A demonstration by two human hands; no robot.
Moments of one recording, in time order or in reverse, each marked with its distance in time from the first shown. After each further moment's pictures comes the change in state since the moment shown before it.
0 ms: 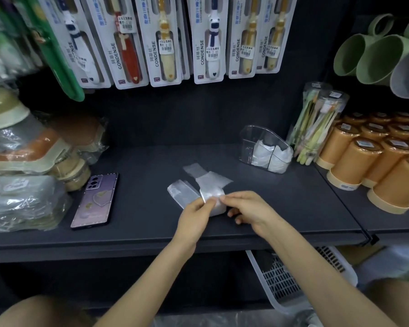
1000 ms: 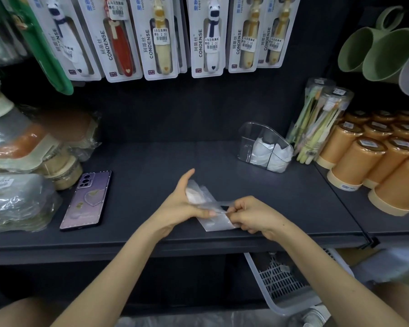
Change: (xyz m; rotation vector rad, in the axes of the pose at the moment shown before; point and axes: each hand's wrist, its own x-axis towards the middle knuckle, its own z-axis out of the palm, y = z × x) left_hand 0.037 0.009 -0.040 0.212 -0.226 0.001; right_hand -0.008 -0.003 -0.015 -0.407 -0.113 0.058
